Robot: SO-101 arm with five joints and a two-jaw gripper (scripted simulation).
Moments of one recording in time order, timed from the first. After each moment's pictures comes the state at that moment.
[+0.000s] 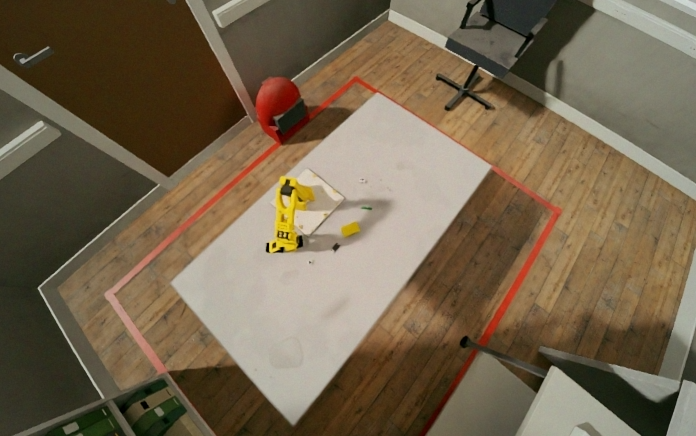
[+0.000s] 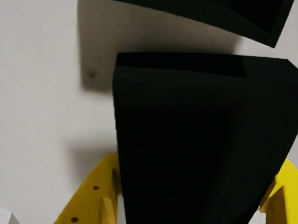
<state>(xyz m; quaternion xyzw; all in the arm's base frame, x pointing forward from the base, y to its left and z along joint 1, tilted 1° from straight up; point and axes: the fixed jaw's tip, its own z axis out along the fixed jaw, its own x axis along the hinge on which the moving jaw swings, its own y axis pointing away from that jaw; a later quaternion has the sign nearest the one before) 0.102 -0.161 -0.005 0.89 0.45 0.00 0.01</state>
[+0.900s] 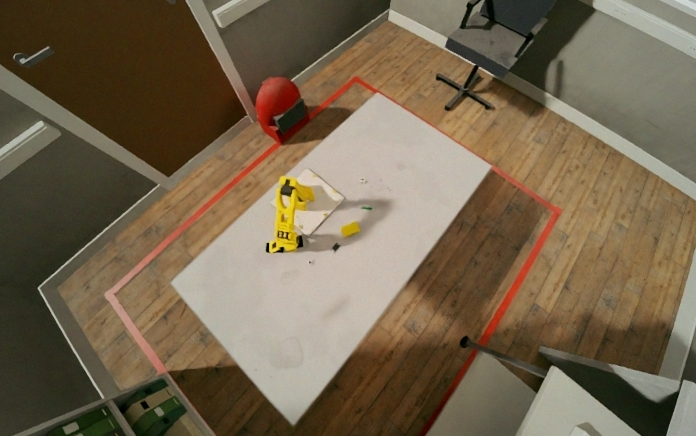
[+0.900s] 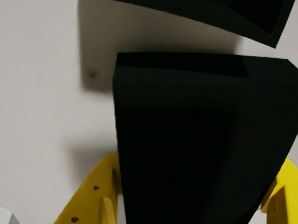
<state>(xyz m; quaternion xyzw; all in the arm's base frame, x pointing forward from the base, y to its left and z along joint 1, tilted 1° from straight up) 0.103 -0.161 -0.005 0.89 0.45 0.00 0.01</state>
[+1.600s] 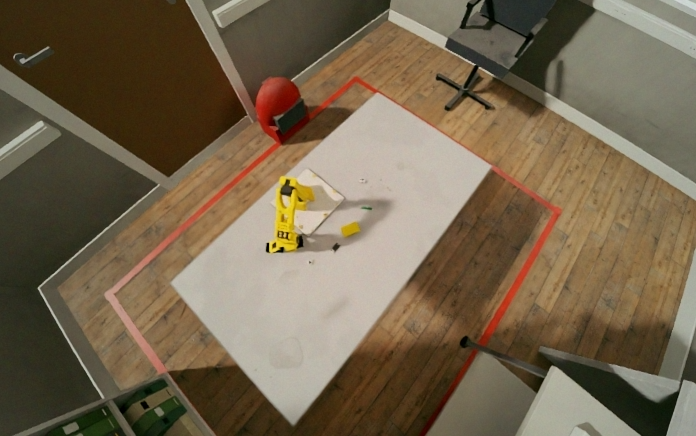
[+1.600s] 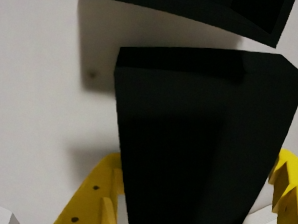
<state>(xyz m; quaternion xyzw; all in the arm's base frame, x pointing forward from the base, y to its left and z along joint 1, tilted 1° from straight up) 0.103 -0.161 -0.005 0.89 0.45 0.00 0.01</state>
